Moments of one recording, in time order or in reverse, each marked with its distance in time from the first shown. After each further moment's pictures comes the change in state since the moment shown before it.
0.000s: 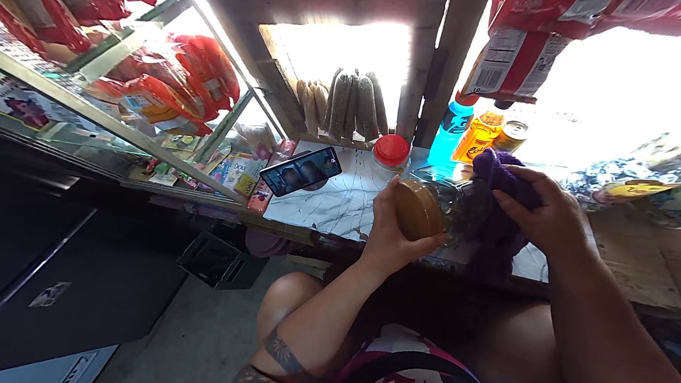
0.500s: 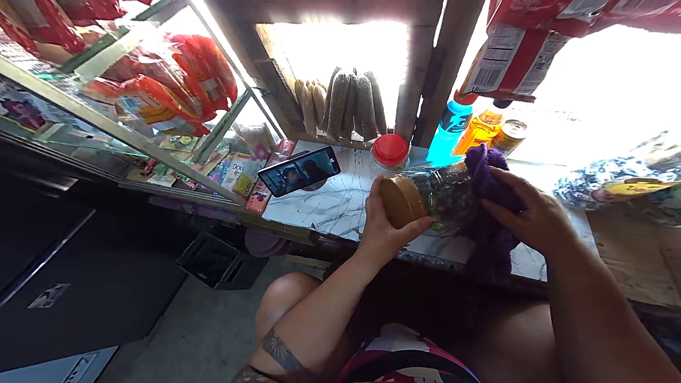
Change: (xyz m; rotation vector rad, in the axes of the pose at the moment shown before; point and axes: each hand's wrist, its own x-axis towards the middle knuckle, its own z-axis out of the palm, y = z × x) left_hand 0.010 0.000 -0.008 -0.163 0.021 -0.229; right_hand 0.001 0.014 0.005 0.003 -0.161 -0.098
